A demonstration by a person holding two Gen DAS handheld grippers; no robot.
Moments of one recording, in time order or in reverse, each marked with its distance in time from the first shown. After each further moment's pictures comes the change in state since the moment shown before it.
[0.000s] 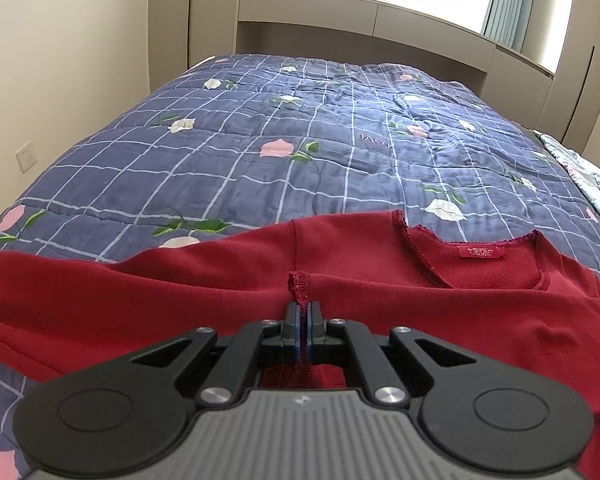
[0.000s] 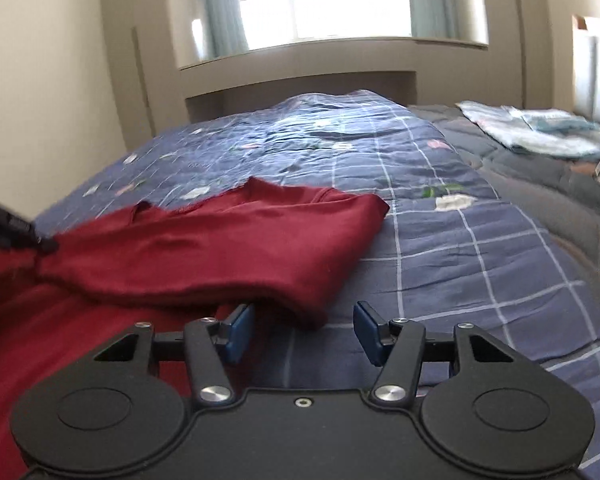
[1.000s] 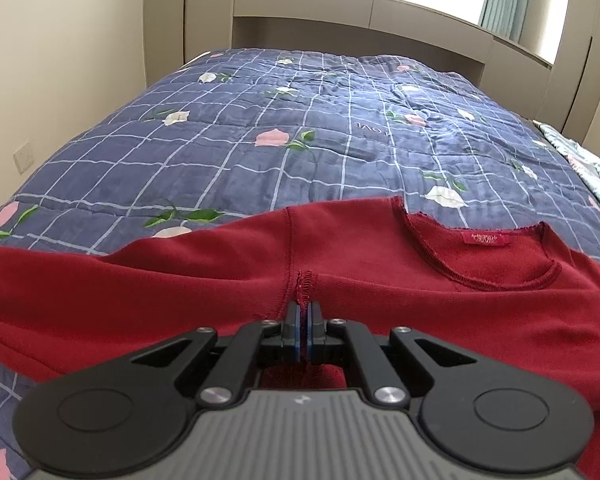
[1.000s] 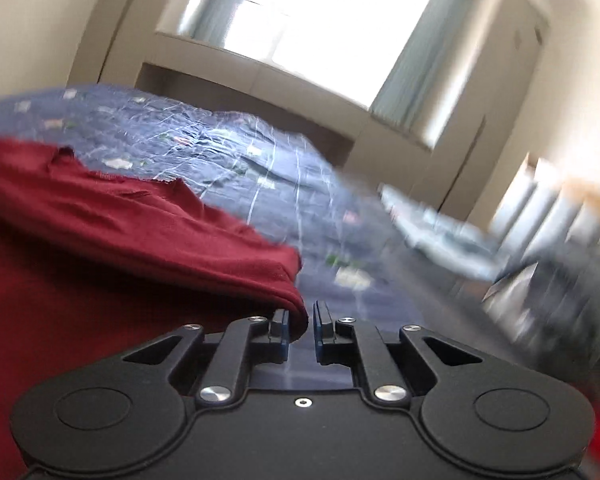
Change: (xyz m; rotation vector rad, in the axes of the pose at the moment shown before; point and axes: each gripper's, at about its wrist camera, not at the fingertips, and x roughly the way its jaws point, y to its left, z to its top) left arm 0.007 -0.005 -0.006 0.028 0.018 0.011; right arm 0.000 0.039 -0.006 -0.504 -0.143 -0.406
